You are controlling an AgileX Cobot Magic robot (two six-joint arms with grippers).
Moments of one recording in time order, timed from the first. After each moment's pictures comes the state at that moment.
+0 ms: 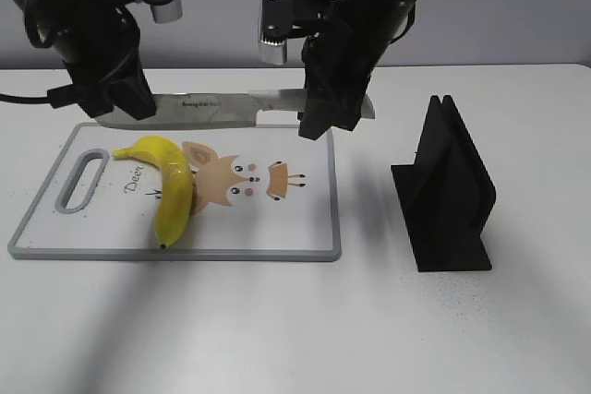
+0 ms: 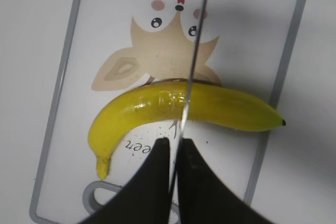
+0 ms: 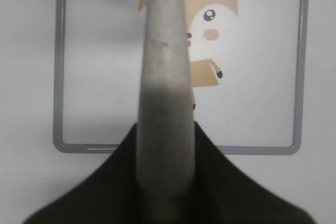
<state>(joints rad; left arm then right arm) -0.31 1.84 -1.49 -0.25 1.06 1.20 0.49 2.14 -1.80 0.33 1.04 -1.20</state>
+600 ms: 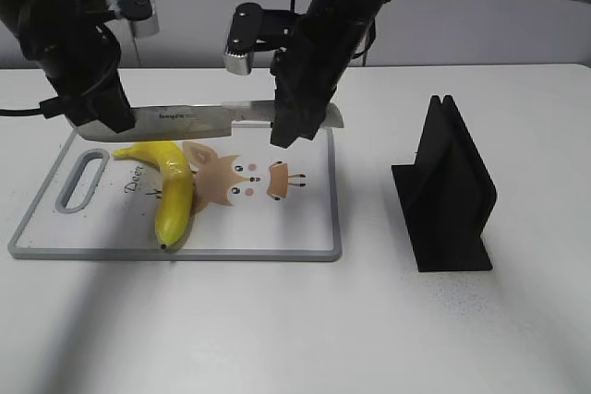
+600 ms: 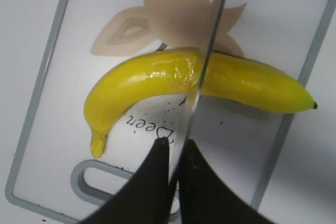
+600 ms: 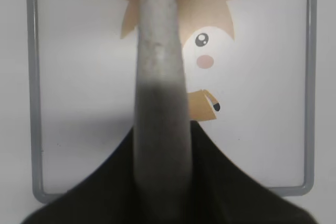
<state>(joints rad) -0.22 1.91 -1.49 -0.27 1.04 1.20 0.52 2.27 -1.93 0.32 1.04 -1.10</state>
